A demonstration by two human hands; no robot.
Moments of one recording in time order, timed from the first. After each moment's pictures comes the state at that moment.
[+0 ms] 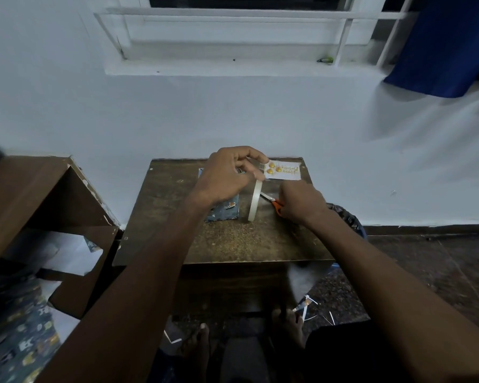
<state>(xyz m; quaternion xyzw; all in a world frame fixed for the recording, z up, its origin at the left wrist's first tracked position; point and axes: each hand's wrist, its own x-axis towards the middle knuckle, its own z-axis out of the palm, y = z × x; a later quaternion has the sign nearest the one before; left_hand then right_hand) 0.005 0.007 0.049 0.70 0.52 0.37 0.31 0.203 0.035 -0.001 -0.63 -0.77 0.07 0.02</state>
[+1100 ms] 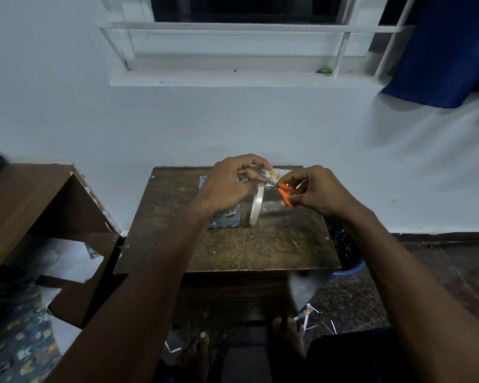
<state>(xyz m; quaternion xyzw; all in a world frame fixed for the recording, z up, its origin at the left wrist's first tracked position) 0.006 0.012 0.048 0.72 0.52 0.36 0.29 0.245 0.041 0.036 -0.51 -0.78 0.27 0.25</state>
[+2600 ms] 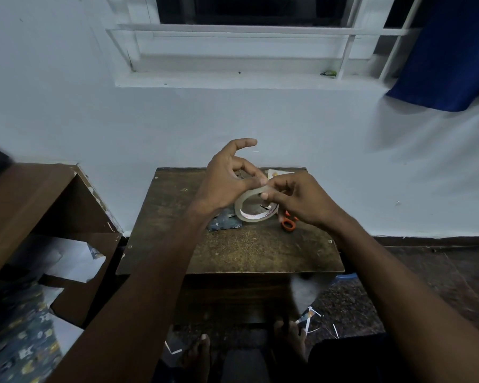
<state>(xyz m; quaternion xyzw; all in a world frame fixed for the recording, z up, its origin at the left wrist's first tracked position) 0.000 0.019 0.043 0.65 0.47 0.47 0.36 0.208 0.025 0.034 -0.41 -0.79 0.35 0.30</state>
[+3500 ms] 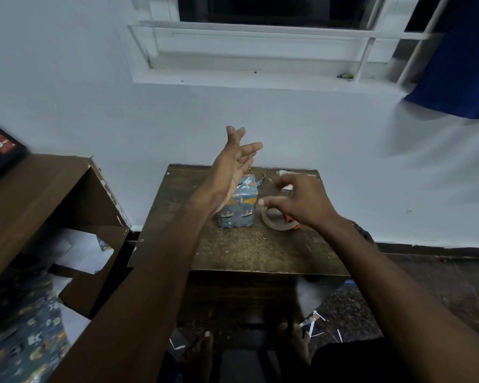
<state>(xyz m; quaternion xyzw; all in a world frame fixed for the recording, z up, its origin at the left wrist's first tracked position) -0.013 0.029 0.045 0.48 0.41 0.55 0.54 0.182 0.035 0.020 -0.52 -0.79 0.17 0.26</state>
